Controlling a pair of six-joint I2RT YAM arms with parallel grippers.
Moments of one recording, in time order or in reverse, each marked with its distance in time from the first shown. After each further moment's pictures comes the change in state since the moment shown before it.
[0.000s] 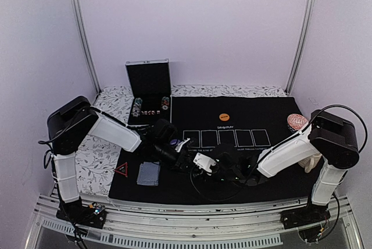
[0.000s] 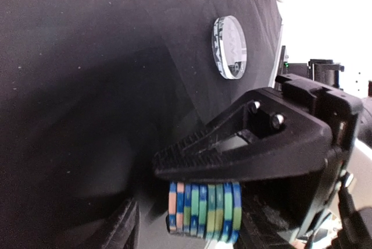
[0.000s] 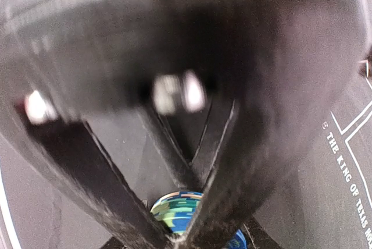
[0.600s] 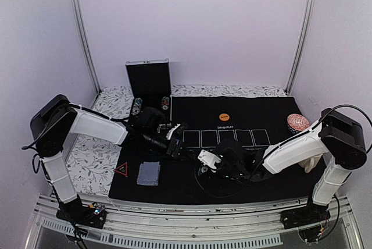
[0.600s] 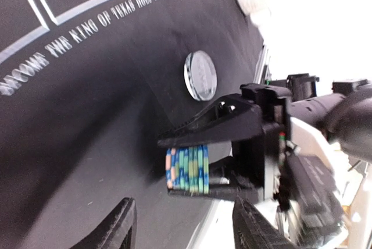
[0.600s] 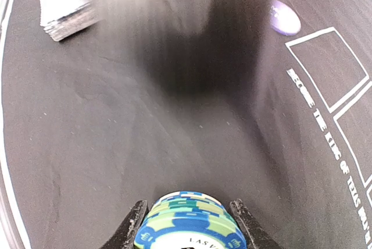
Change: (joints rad) left arm 0.068 -0.140 -0.040 -0.006 0.008 0.023; right arm -0.026 -0.071 -0.008 -0.108 -0.017 0.023
